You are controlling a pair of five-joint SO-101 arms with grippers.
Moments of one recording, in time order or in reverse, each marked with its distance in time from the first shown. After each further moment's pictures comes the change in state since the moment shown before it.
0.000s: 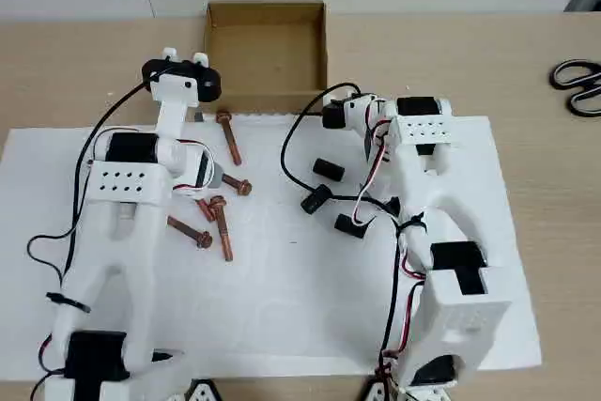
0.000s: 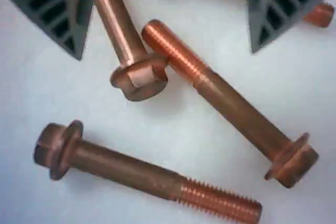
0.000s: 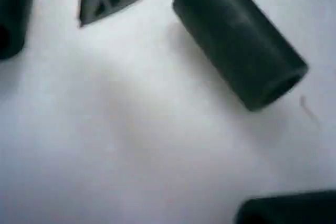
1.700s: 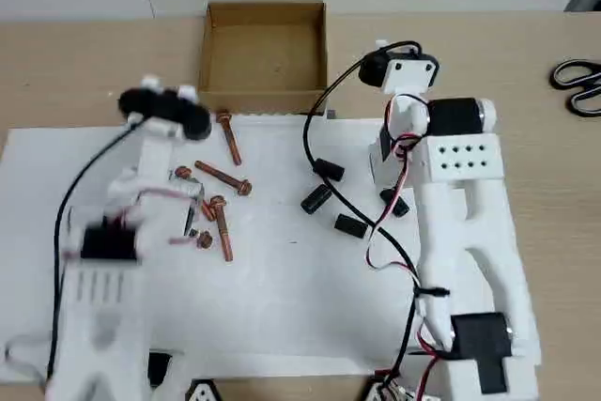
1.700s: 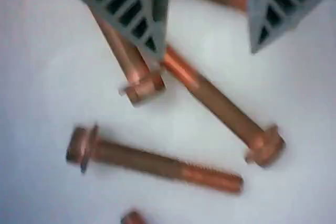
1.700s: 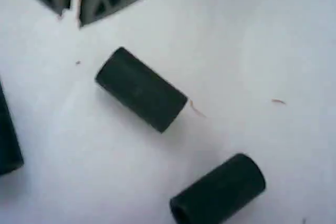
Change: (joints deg) left arm 0.3 -28.7 18.9 -5.0 -3.6; right arm -1.1 -25.2 0.6 10.9 -24.4
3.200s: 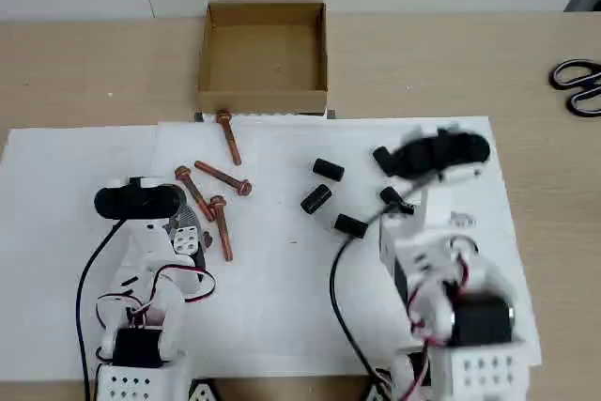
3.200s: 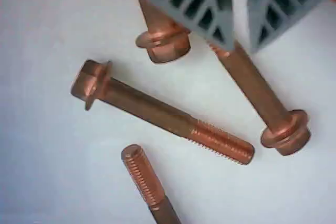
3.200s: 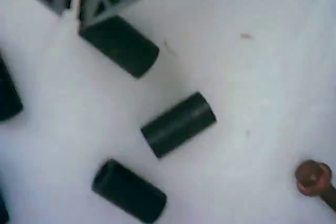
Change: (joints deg) left arm 0.2 -58.6 56.9 -25.4 17.6; right arm -0.5 -60.0 47.2 -19.2 -8.0
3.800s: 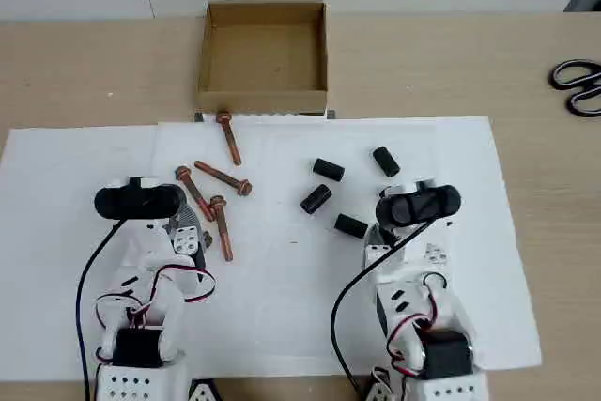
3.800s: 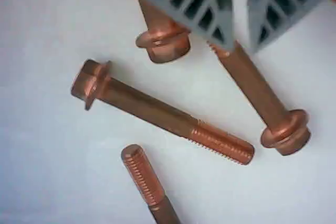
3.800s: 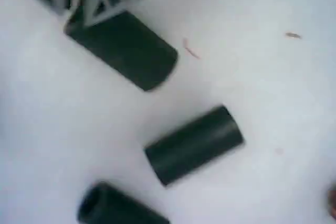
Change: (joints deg) left arm 0.0 0.0 0.0 0.0 0.0; right arm -3.1 -36.6 41.2 -14.9 -2.4
